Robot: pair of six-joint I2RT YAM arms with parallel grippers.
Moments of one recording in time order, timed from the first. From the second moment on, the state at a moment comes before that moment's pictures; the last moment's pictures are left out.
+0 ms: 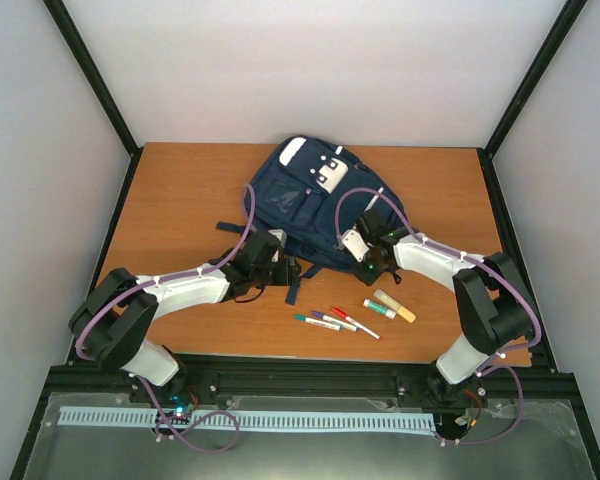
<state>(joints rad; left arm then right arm) -0.73 1.50 0.73 -0.05 0.03 -0.66 0.49 1.62 0.95 -0.57 -0.01 -0.37</state>
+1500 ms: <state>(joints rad) -0.84 1.62 0.82 0.03 0.05 -1.17 0.53 1.53 0.97 -0.74 -0.10 -0.41</state>
